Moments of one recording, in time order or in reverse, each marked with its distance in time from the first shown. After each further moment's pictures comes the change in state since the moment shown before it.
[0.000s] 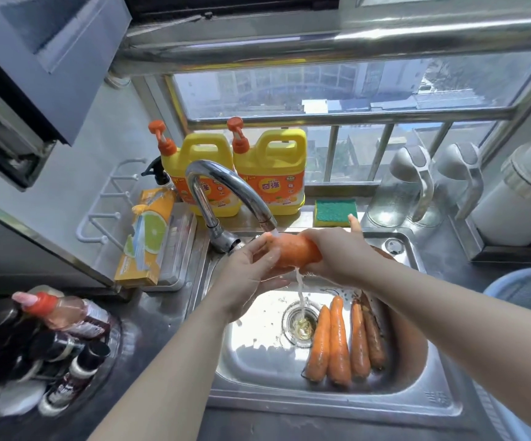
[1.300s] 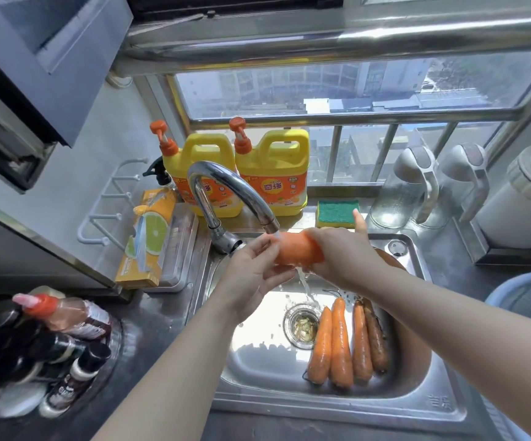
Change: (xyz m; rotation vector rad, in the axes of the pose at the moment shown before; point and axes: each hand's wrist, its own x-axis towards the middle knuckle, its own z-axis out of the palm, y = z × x) left_hand 0.000 0.006 0.010 -0.100 0.093 -0.038; right_hand 0.003 0.004 0.010 -0.099 0.119 -0.013
